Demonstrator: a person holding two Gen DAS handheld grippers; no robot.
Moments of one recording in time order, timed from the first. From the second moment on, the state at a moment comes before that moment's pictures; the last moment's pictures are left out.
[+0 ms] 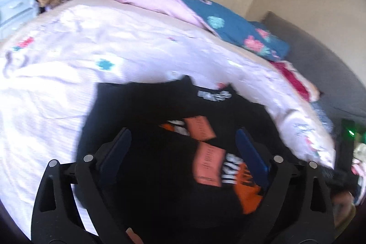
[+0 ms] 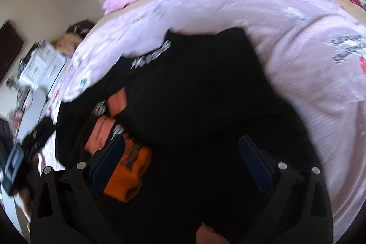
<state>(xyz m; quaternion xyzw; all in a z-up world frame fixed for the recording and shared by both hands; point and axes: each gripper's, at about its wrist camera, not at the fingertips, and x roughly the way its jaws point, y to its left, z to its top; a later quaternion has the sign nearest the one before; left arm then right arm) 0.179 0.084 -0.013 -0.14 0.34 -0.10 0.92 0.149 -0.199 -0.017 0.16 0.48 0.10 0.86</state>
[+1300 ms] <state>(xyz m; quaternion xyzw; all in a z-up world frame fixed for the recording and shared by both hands) 0.217 0.124 -0.006 -0.19 0.33 -0.01 0.92 0.186 -0.204 0.050 0.07 0.34 0.11 0.93</state>
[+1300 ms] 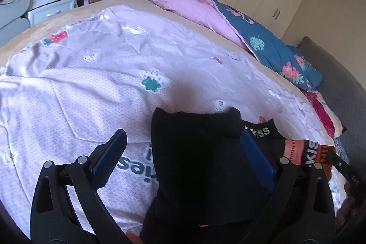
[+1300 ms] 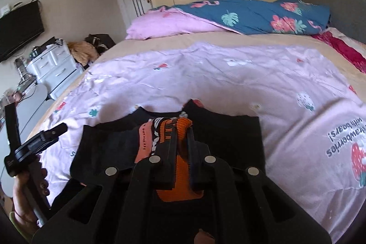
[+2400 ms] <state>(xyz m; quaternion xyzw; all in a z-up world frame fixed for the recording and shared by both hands) 0.232 0.059 -0.056 -0.11 0.46 -0.09 0.88 0.200 -0.226 0.011 0.05 0.41 0.04 0.91</state>
